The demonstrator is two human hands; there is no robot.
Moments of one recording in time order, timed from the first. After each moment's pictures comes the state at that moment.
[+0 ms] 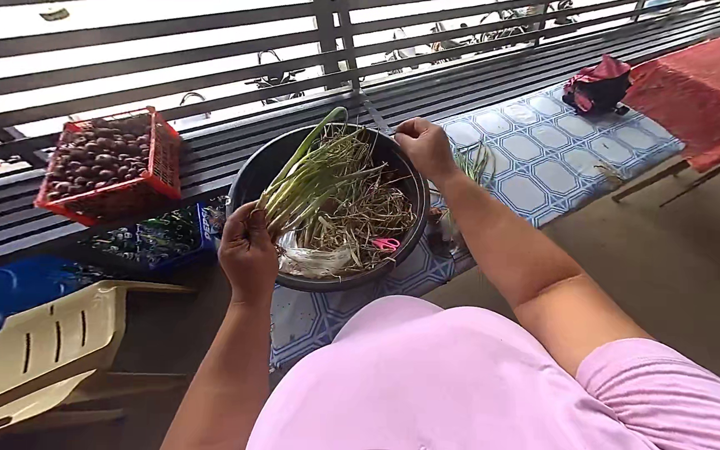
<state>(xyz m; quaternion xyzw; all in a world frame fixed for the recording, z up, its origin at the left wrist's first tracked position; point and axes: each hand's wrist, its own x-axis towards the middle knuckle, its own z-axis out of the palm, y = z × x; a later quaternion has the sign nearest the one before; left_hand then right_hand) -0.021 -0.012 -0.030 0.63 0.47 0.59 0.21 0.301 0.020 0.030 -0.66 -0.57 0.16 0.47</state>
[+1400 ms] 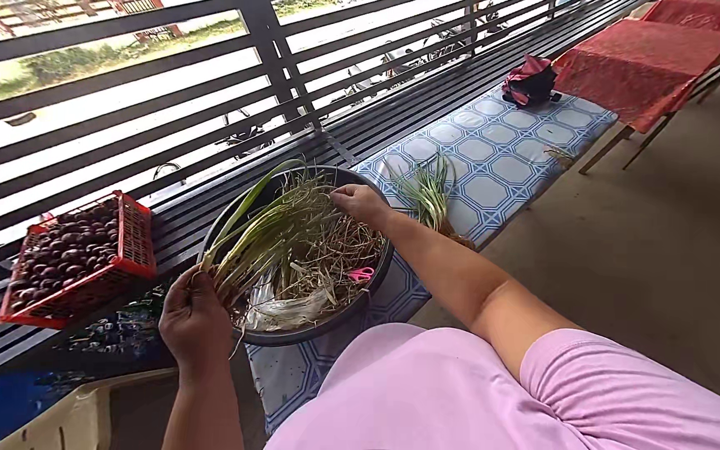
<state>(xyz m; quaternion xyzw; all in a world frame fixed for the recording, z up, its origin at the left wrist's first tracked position) -0.015 -0.014 -0.001 0.59 0.49 0.59 0.27 0.285 0.018 -0.004 -0.61 -0.48 0.43 0.46</state>
